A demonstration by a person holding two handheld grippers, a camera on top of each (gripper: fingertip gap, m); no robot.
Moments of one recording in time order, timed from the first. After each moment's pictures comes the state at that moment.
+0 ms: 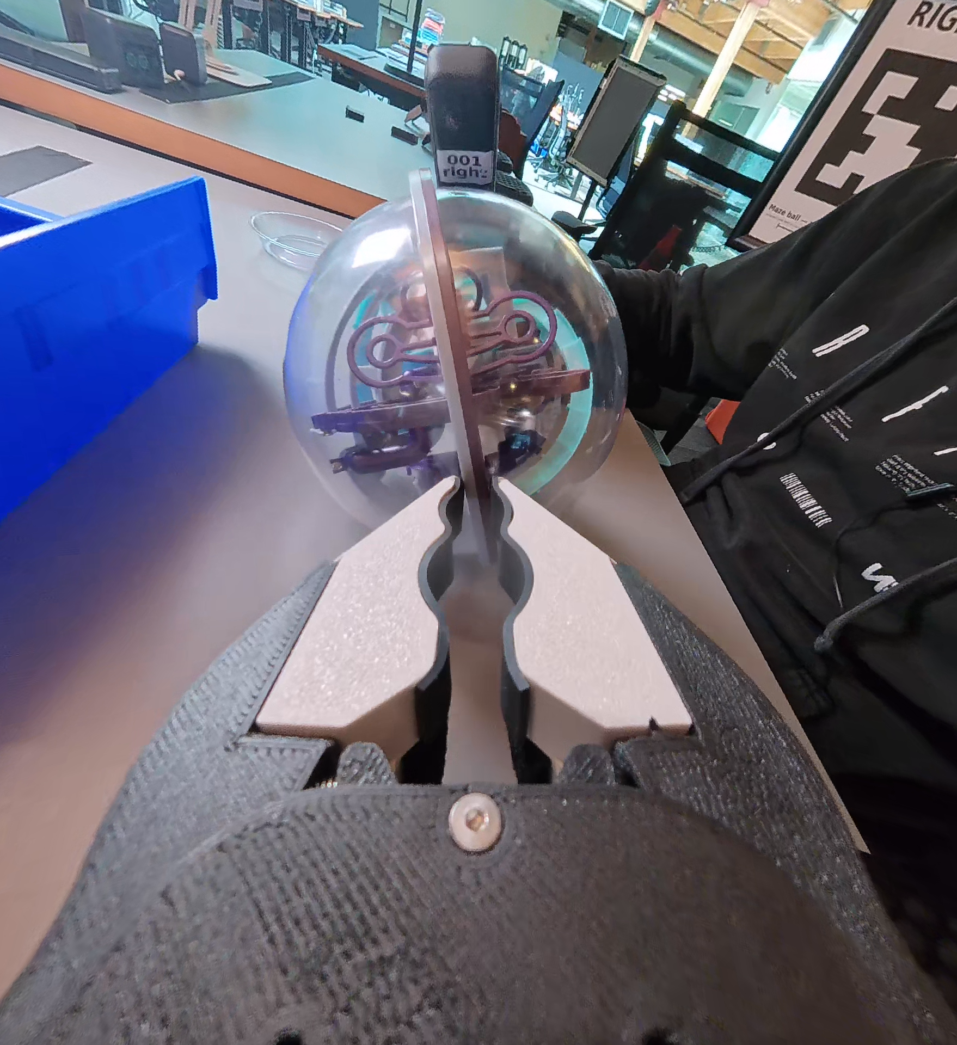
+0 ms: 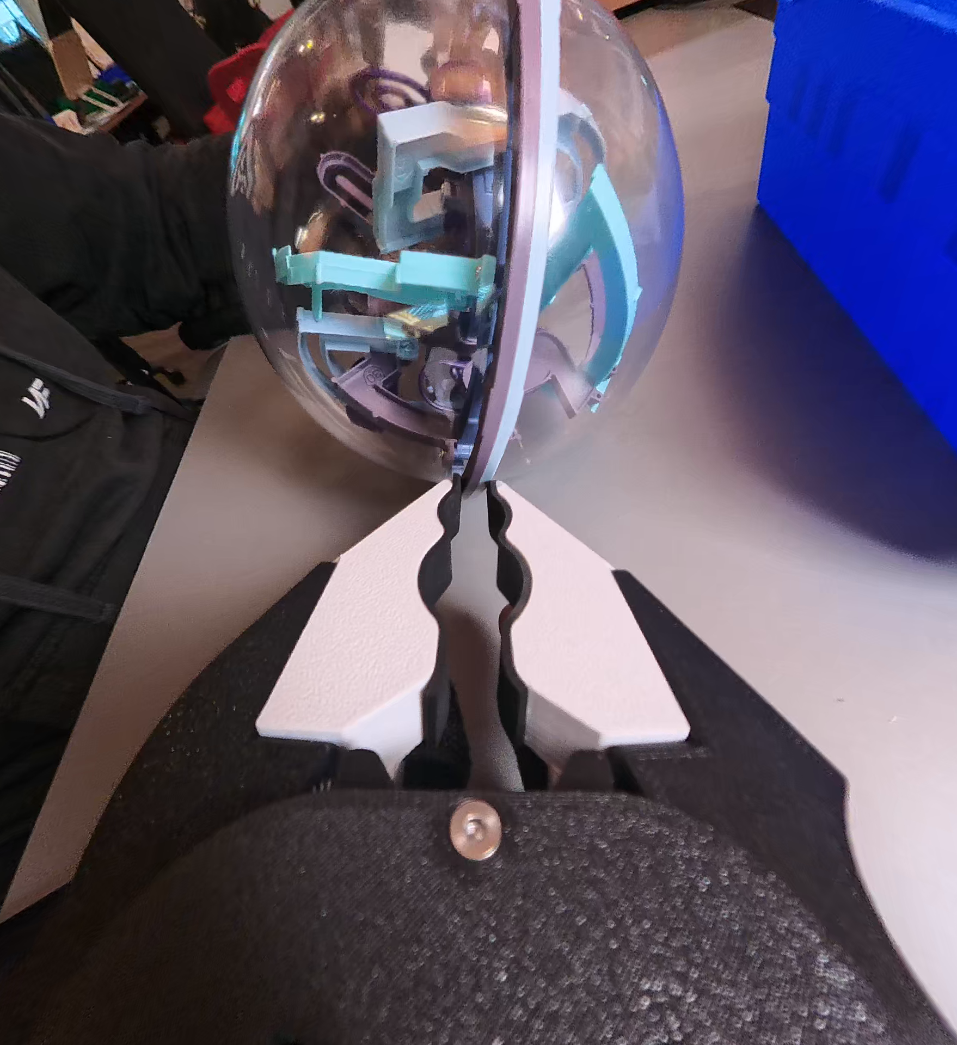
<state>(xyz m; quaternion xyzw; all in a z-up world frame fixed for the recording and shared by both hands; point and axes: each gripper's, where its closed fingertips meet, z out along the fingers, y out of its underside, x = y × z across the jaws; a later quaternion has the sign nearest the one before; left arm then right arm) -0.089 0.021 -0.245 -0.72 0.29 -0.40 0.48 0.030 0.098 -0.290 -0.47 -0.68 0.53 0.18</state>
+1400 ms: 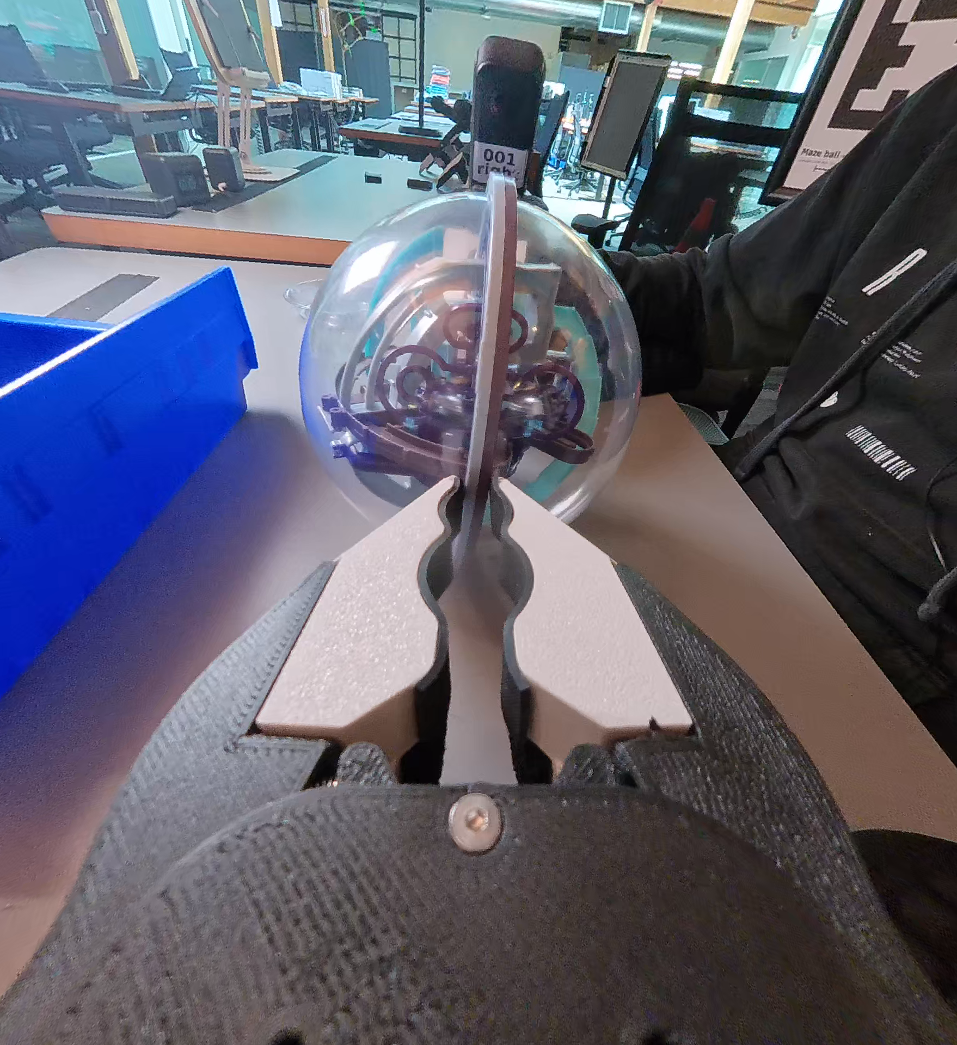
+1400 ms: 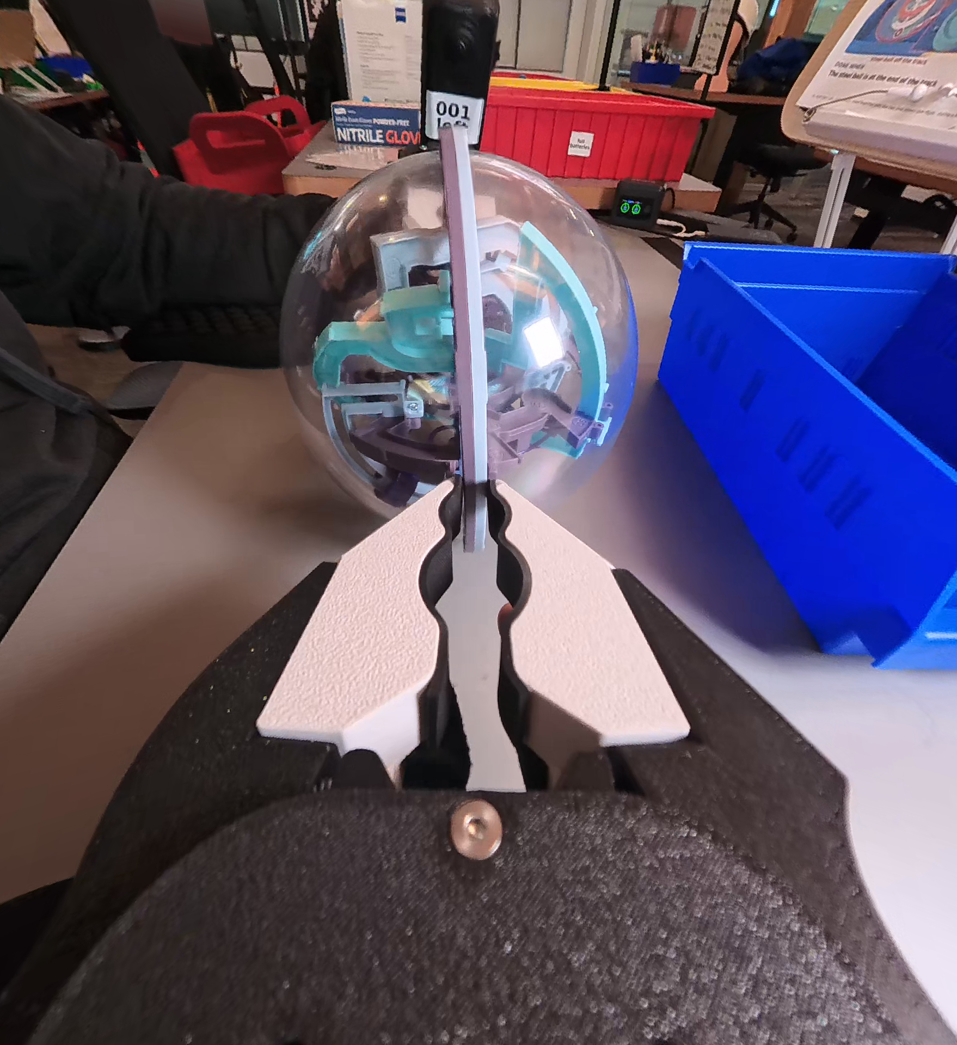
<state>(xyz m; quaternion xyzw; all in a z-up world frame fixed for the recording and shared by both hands) -0.089 0.020 -0.241 -0.69 0.34 -0.34 0.55 0.030 0.105 -0.249 -0.39 -0.68 0.52 0.33</state>
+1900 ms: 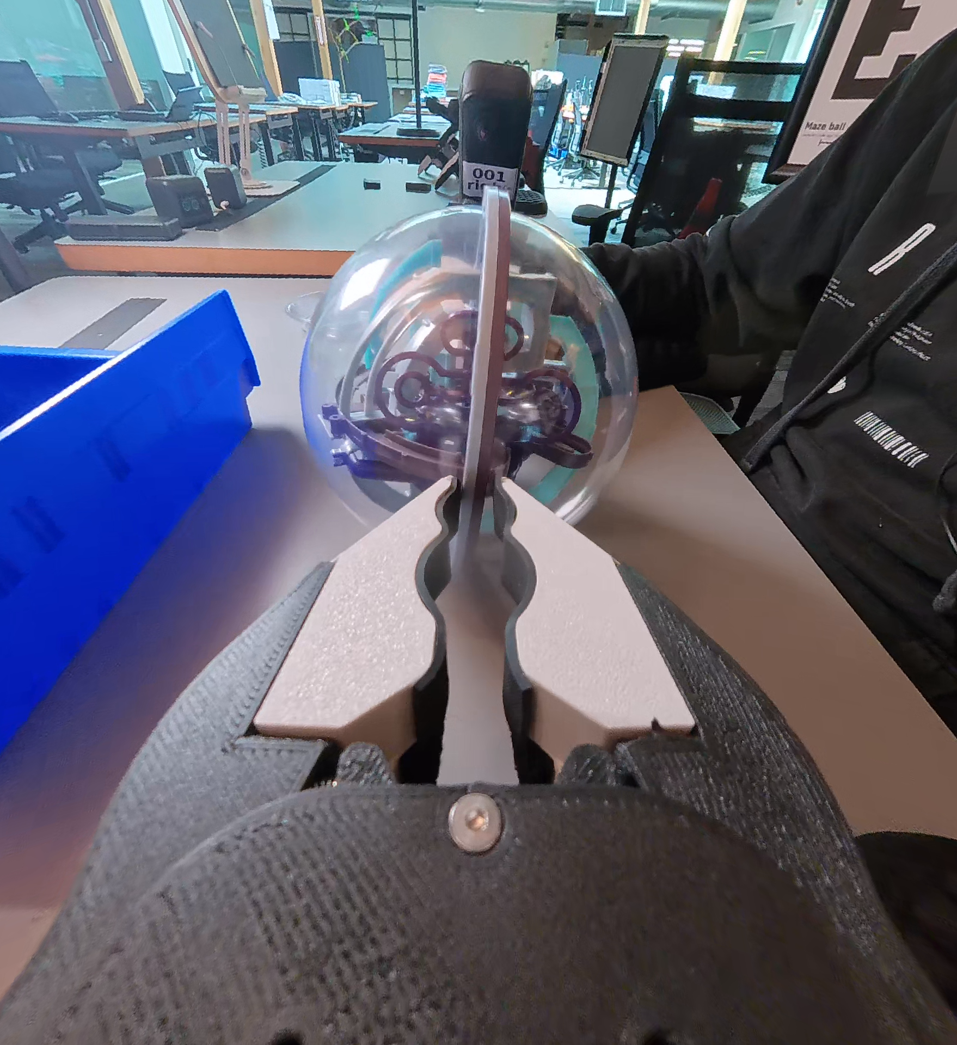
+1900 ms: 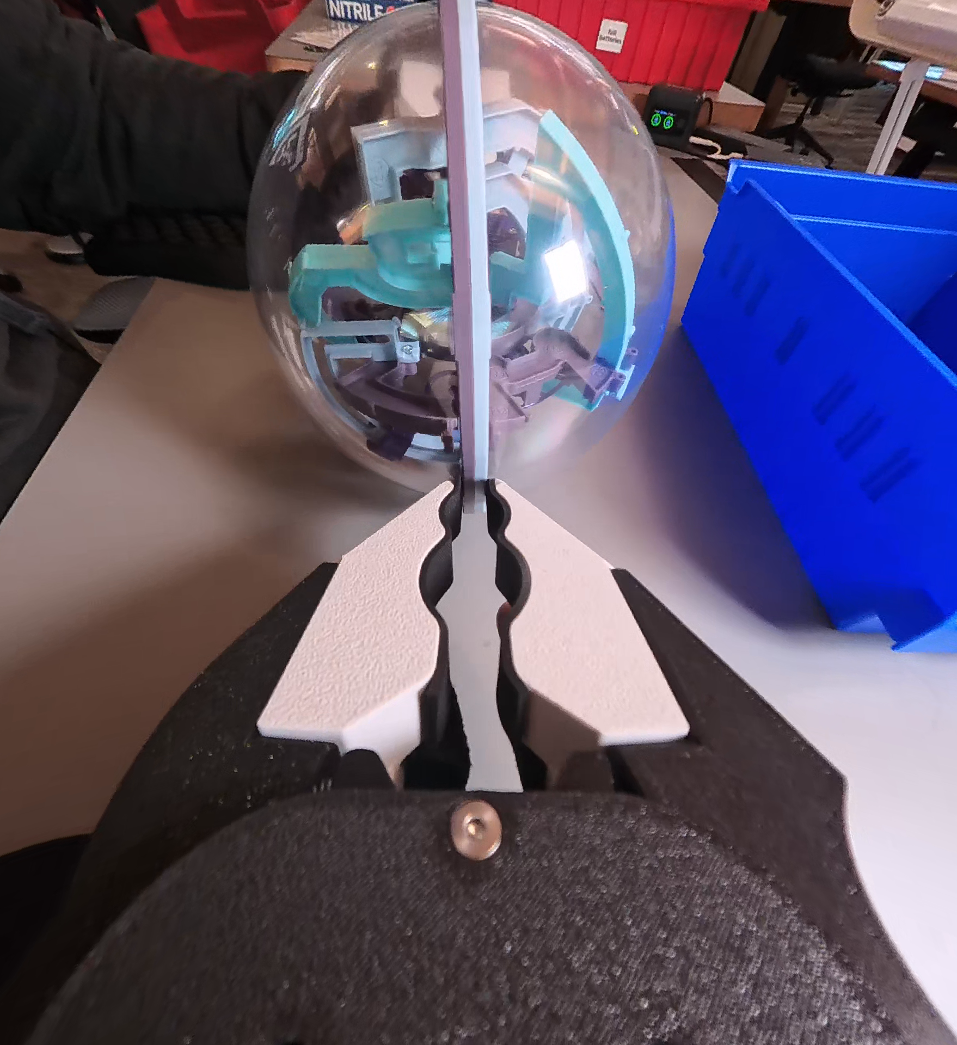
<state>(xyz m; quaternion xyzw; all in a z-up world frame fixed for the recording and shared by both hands) -0.085 0.018 -0.237 -0.68 0.36 -0.32 0.55 0.030 0.102 -0.274 -0.39 -0.72 0.48 0.31</state>
